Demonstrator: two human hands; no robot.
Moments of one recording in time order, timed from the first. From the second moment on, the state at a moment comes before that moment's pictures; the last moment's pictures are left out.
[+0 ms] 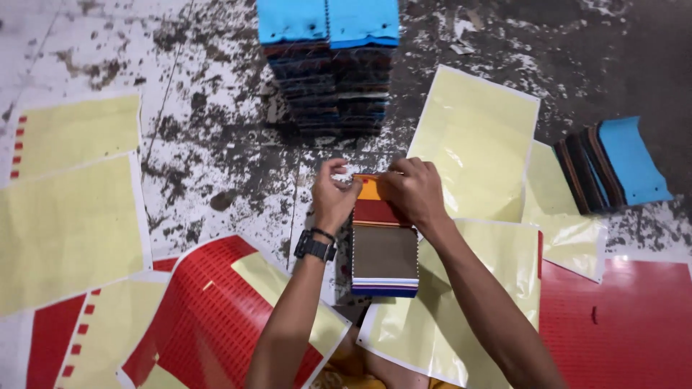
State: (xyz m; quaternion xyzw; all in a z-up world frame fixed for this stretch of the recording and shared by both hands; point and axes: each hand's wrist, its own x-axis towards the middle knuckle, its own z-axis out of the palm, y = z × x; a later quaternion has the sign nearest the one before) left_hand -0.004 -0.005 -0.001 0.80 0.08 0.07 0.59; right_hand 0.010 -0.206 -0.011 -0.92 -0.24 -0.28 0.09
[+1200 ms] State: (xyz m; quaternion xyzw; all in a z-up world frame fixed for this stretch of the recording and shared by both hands) left_hand -0.019 0.029 0.090 0.79 -0.08 -0.25 0.55; right_hand 0.027 -0.198 0.075 -0.94 -0.19 0.20 0.20
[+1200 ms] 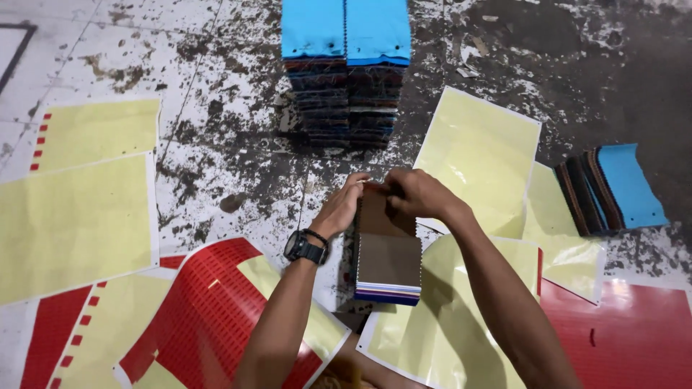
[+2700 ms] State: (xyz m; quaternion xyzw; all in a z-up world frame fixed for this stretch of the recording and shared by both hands) left_hand -0.190 -0.257 -0.012 0.83 -0.37 -0.07 0.41; right_hand -0.252 -0.389 -0.011 -0.79 0.34 -0.15 0.48
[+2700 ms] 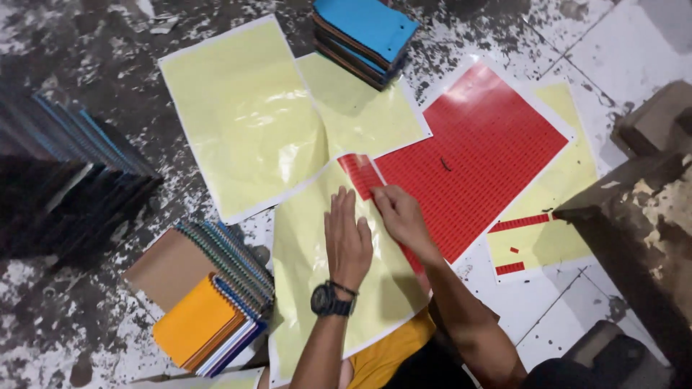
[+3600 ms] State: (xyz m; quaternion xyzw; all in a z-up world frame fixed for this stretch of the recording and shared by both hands) left_hand -0.201 -0.253 0.020 0.75 -0.09 -0.26 0.60; right_hand -0.285 -0.340 -0.038 -0.55 0.40 -0.29 0.67
